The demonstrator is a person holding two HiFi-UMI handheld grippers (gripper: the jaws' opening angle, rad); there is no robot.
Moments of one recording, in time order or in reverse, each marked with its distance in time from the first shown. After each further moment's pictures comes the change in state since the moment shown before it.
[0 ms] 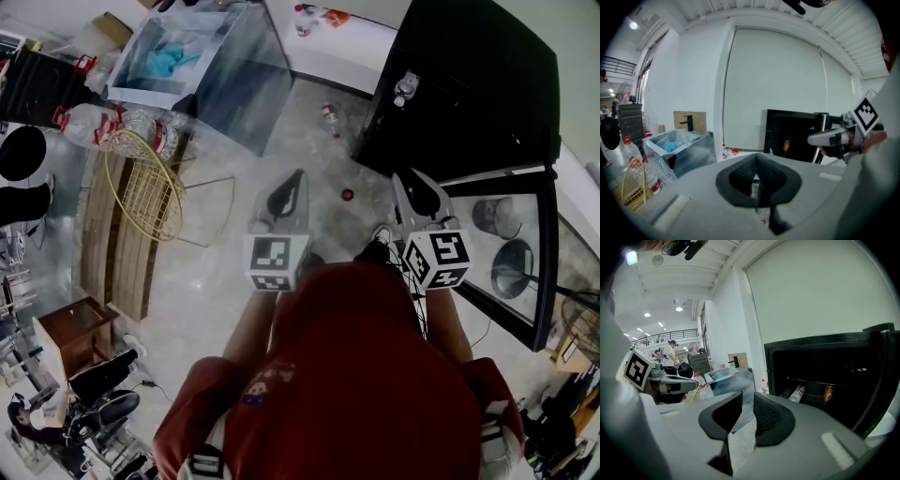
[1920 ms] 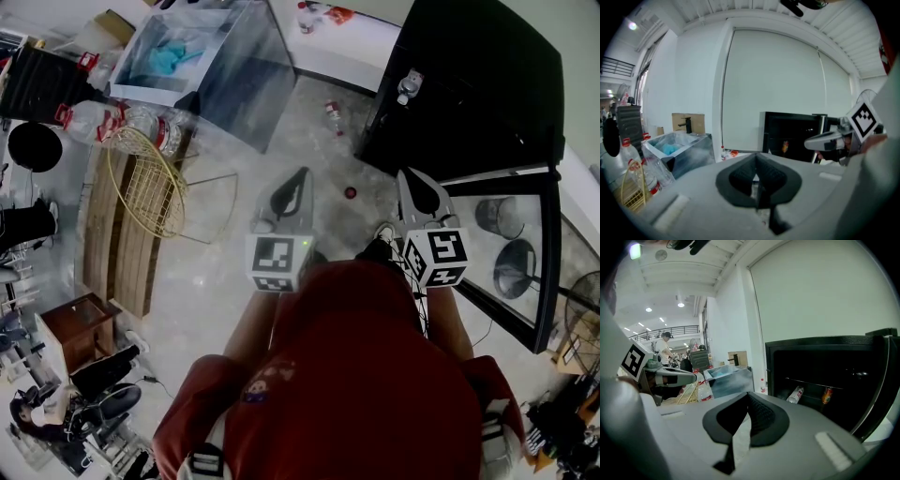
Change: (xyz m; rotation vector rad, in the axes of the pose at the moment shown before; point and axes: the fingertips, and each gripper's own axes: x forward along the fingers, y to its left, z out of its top) left arm -0.001 -0.009 0.008 0.003 -0.004 -0.013; right arm 0.004 -0.002 -0.004 -0.046 0.015 -0.011
